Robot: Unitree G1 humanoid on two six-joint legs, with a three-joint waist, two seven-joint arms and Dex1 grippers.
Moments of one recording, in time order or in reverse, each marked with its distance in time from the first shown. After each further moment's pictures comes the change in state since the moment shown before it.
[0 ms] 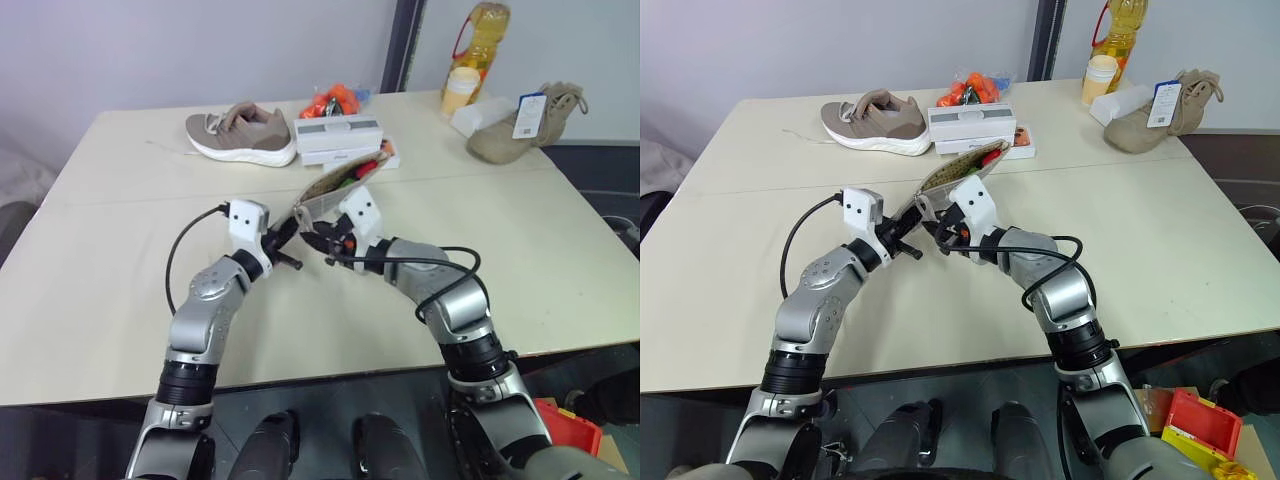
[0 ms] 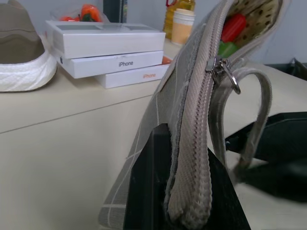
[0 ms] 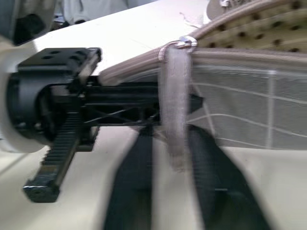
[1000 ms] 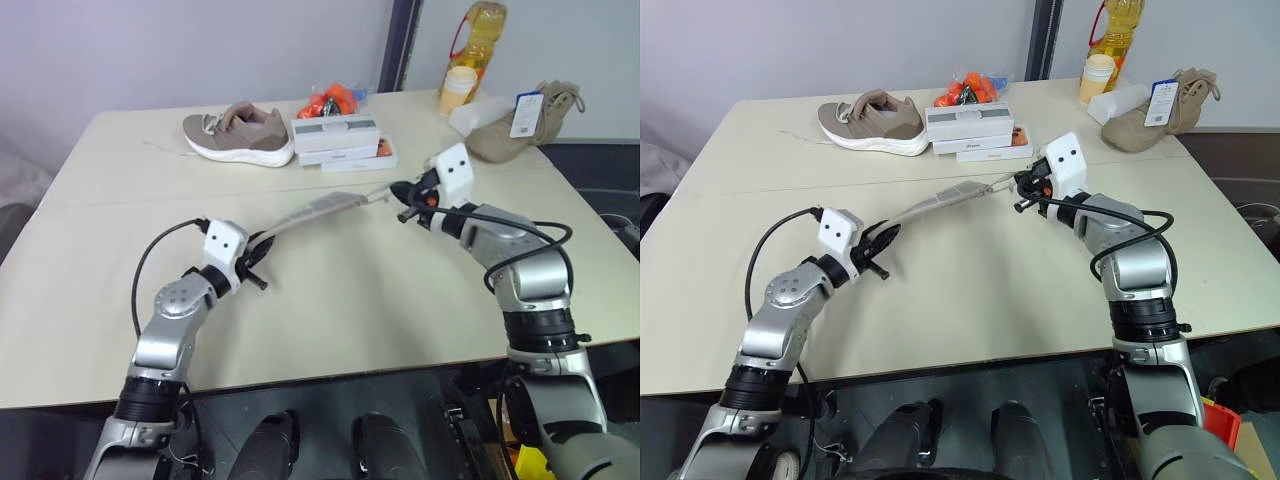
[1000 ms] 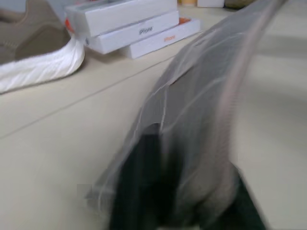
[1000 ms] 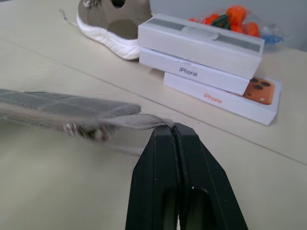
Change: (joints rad) left arm 0.130 0.217 0.009 0.048 0.087 -0.174 -0.085; right arm -0.034 -0.288 -0.208 0.096 0.027 -0.029 -0.001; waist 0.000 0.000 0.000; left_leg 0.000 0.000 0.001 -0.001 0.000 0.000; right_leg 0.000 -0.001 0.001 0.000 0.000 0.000
